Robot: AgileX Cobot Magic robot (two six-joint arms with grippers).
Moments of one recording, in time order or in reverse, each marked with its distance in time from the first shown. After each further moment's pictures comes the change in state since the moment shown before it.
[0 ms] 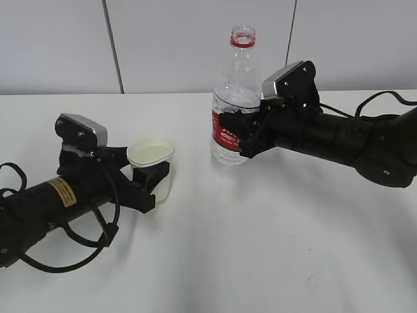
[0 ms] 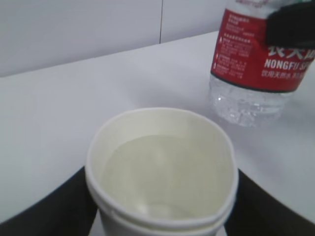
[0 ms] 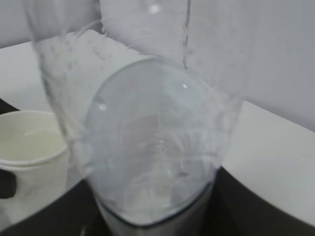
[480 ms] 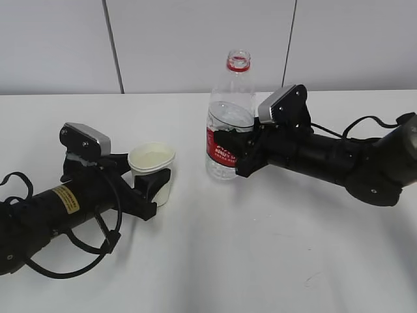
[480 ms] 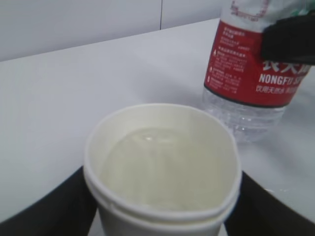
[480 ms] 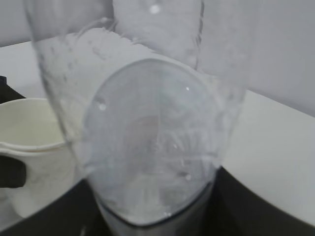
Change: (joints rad) left arm 0.000 0.064 -0.003 -0.008 -0.046 0.030; right arm 0.000 0.111 0.000 0.011 -0.124 -0.065
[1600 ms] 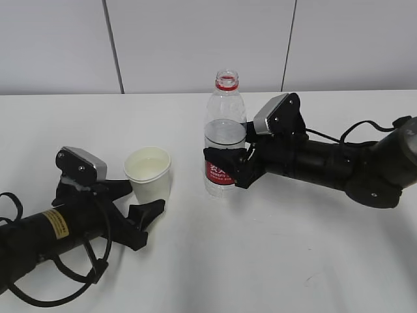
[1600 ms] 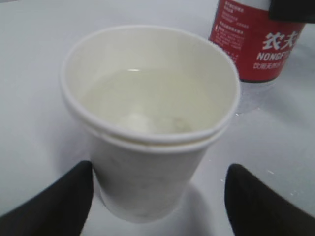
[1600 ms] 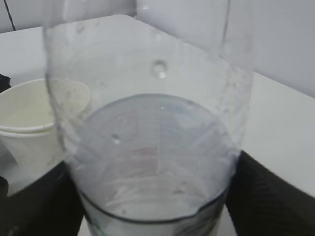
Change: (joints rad) left arm 0.000 0.014 0.095 0.014 0.012 0.012; right arm 0.000 0.025 0.000 -0.077 -0.012 -0.005
